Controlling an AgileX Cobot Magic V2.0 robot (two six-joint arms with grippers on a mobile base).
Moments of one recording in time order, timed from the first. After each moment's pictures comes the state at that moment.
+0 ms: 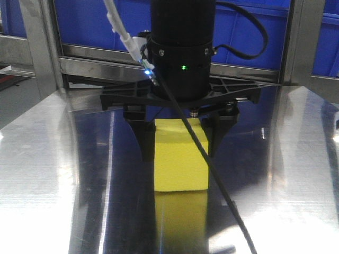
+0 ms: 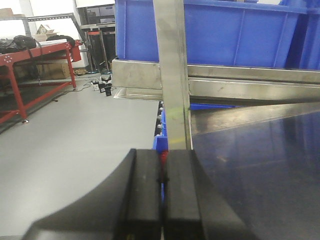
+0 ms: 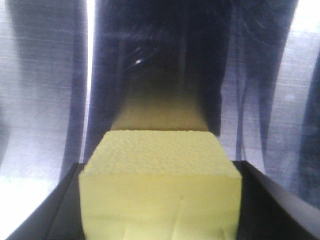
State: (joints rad) left arm 0.01 -0.01 0.00 -0.01 0.05 0.04; right arm 0.82 1.85 -1.41 -0.12 0.99 0.87
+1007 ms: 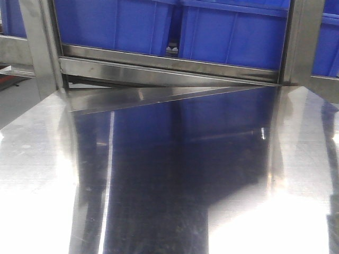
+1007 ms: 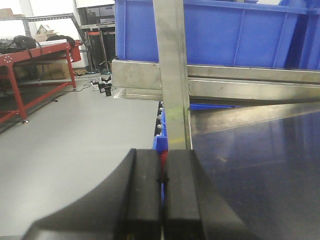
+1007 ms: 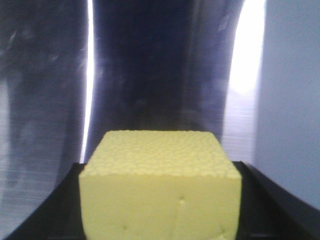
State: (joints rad) left arm 0.01 -0.01 0.00 -0.01 0.05 0.04; right arm 0.12 1.01 -0.64 -0.01 0.64 0.17
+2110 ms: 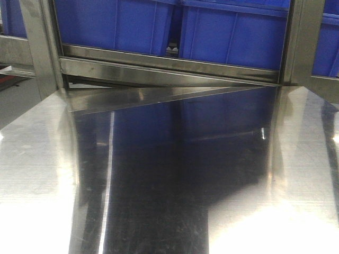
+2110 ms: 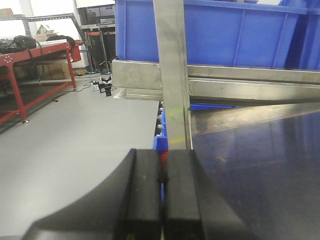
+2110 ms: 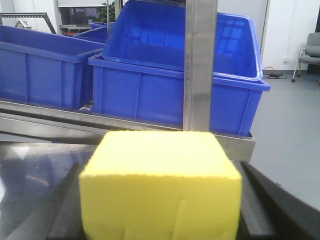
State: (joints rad) left arm 0.01 -0.01 0.00 -0.01 0.05 0.04; right arm 0.06 0.16 -0.22 -0.01 0.08 0.10
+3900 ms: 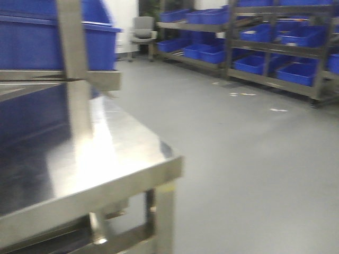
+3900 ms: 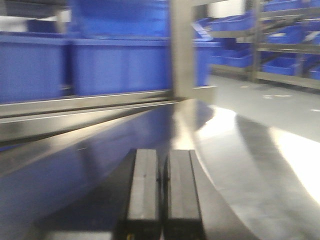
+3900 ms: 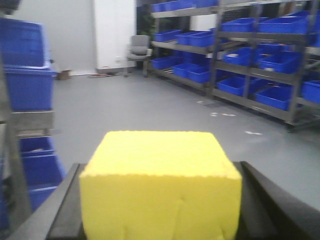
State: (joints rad) left arm 0.01 -0.01 0.00 -0.01 0.05 0.04; right arm 0.06 0.16 -0.22 -0.01 0.08 0.10
